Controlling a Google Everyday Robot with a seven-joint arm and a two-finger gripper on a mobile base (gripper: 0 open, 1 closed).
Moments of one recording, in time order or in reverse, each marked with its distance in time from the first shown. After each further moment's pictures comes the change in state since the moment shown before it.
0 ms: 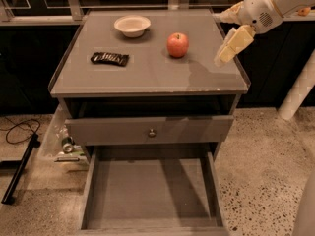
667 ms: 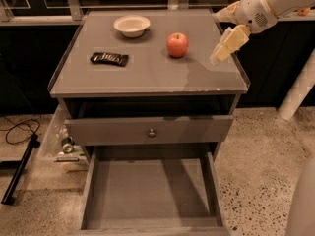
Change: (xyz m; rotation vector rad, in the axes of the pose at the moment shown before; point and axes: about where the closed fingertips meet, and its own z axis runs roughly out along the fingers) arm -0.003 -0.010 0.008 0.008 -0.034 -0.005
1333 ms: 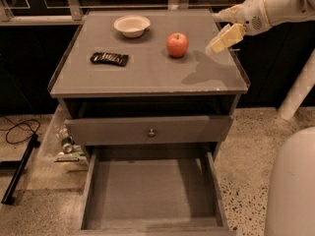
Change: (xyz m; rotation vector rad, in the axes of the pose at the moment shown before) arm 0.011 -0.054 0.021 0.061 -0.178 0.115
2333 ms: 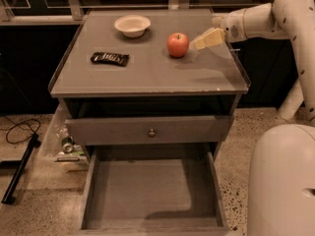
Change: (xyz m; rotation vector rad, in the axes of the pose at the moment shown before) arm 0.016 -0.064 0.063 0.113 -0.144 0.173
